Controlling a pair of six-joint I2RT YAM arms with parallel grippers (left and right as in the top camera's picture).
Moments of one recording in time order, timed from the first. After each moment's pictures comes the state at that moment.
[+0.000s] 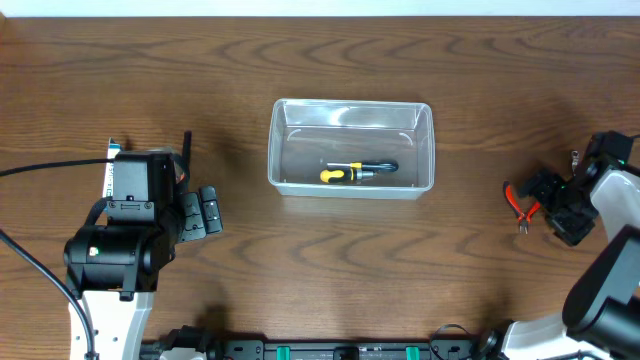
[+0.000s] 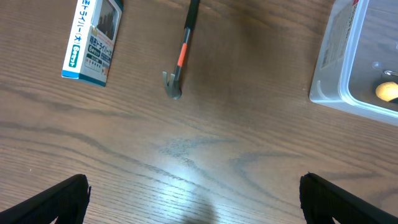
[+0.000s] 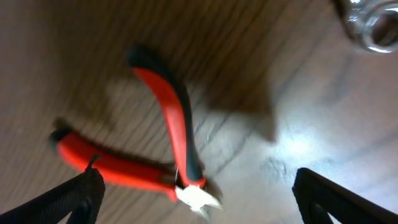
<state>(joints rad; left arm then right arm) -0.06 0.99 1.11 -1.20 -0.14 -0.23 -0.47 1.72 1.00 -0.76 -0.04 0.44</state>
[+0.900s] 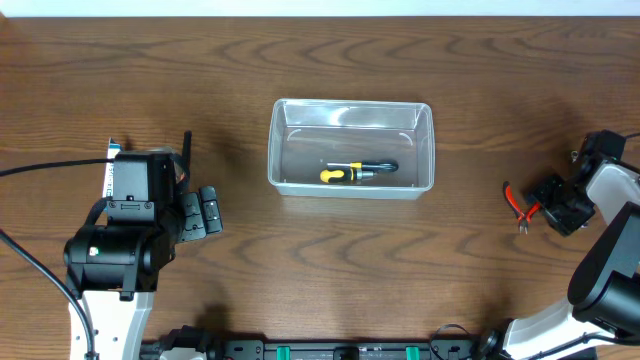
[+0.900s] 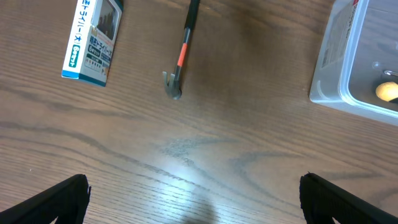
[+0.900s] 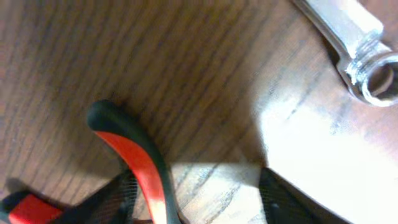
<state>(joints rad) -0.06 0.99 1.11 -1.20 -0.14 -0.23 -0.47 1.81 1.01 -0.68 0.03 0.45</state>
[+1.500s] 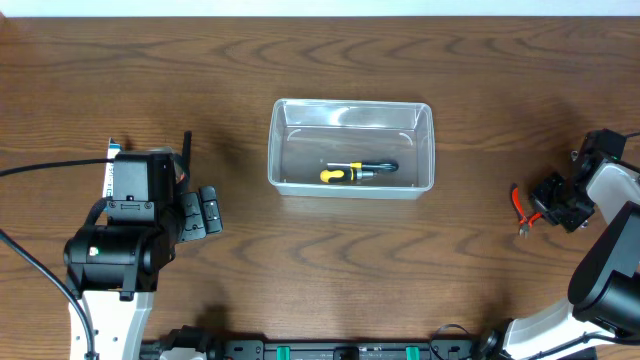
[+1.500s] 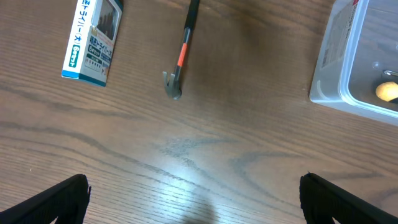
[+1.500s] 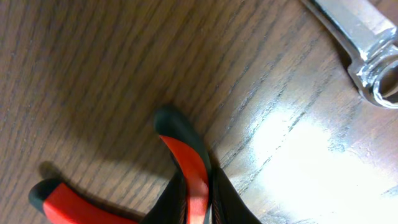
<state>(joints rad) -0.06 0.99 1.11 -1.20 -0.14 -0.23 -0.47 1.81 1.02 -0.69 0.02 0.46</state>
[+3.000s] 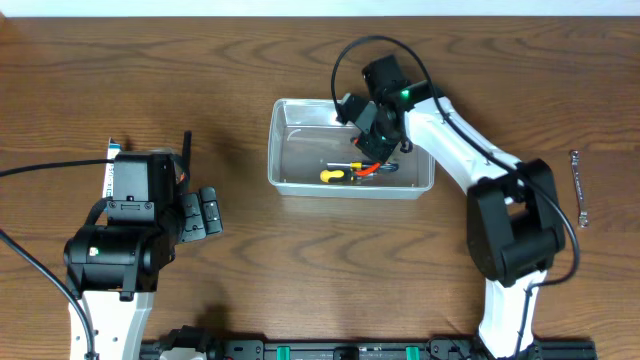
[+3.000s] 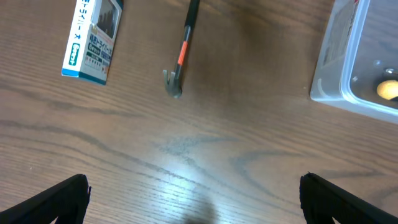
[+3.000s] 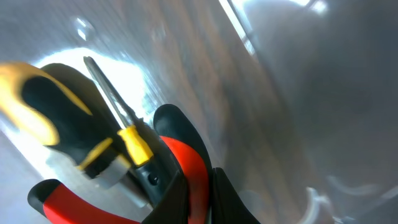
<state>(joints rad) -0.06 0.99 1.11 -1.21 -0.14 -0.23 0.41 2.10 1.58 -0.81 -0.11 -0.53</state>
